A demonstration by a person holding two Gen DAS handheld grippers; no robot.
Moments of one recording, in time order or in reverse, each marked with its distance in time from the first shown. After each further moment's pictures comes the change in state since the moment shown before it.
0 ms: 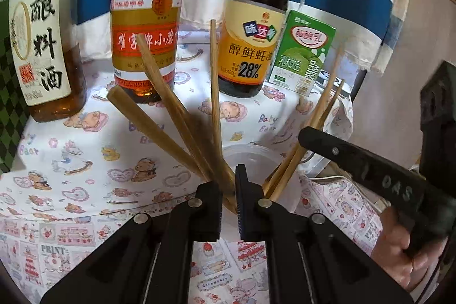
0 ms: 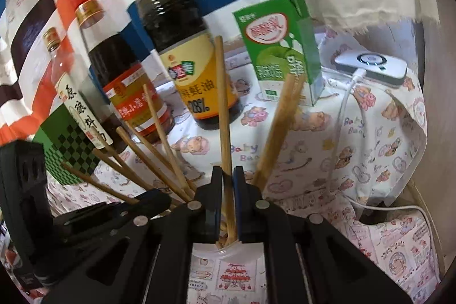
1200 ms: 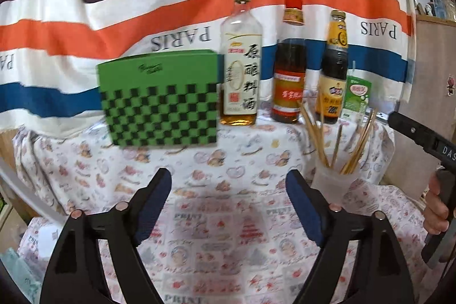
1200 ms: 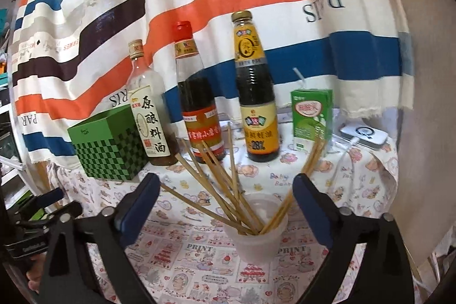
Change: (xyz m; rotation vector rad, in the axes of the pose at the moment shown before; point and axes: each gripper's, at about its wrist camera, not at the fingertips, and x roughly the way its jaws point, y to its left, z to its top) left arm -0.189 0.070 -0.089 -0.055 -0.302 0.398; right arm -0.092 0.080 -0.047 -0.255 -0.280 -0.066
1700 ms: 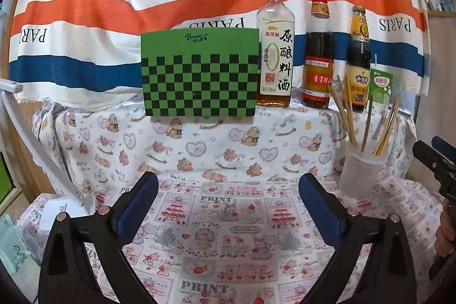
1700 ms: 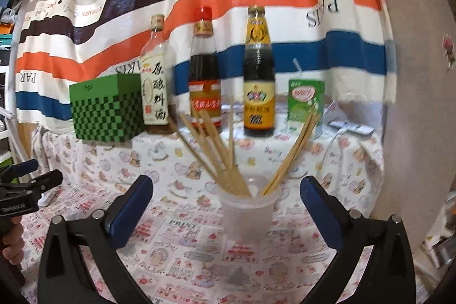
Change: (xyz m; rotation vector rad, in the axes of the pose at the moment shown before) left arm -0.001 0.023 -0.060 -0.035 -0.071 0.093; right arm -0.008 0.018 -0.071 -0.127 -0.069 -0.027
